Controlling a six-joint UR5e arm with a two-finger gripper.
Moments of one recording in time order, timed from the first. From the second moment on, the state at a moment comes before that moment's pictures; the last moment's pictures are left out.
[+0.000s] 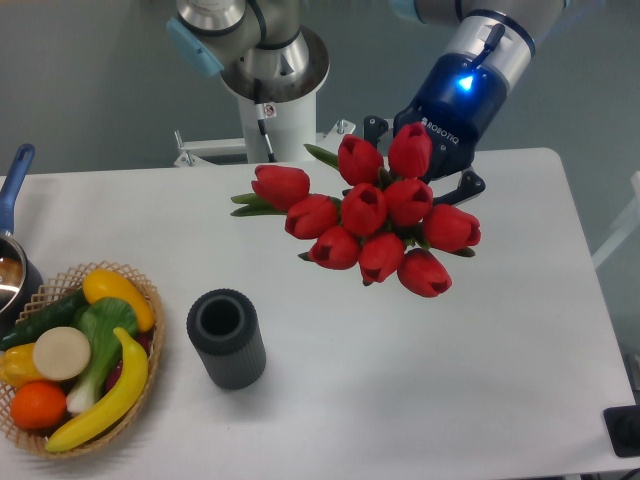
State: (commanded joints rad) arm 2.78 -1.72 -1.57 -0.97 0.39 0.96
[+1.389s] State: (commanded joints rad) arm 2.64 -1.80 -1.65 -0.85 0.16 0.94
